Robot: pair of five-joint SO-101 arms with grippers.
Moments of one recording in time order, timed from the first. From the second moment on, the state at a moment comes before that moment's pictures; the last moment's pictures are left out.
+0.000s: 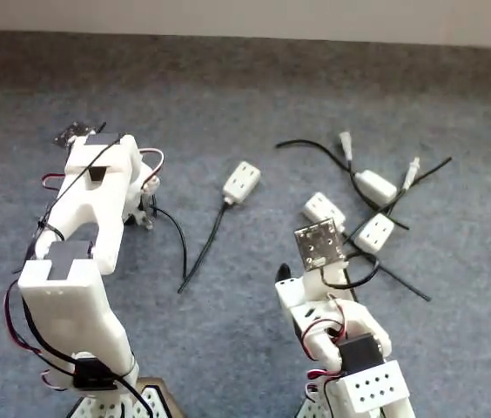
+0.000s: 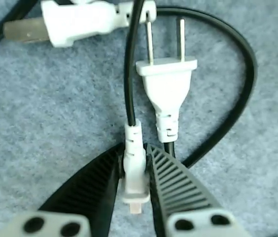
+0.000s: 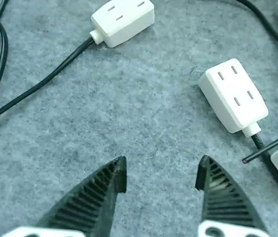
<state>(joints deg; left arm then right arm) -10.2 26.0 4.1 66.4 55.2 -21.1 -91.1 94.2 47.4 4.7</state>
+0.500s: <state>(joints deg) -7.0 21.3 -12.3 87.1 44.2 -21.1 -91.1 94.2 47.4 4.7</state>
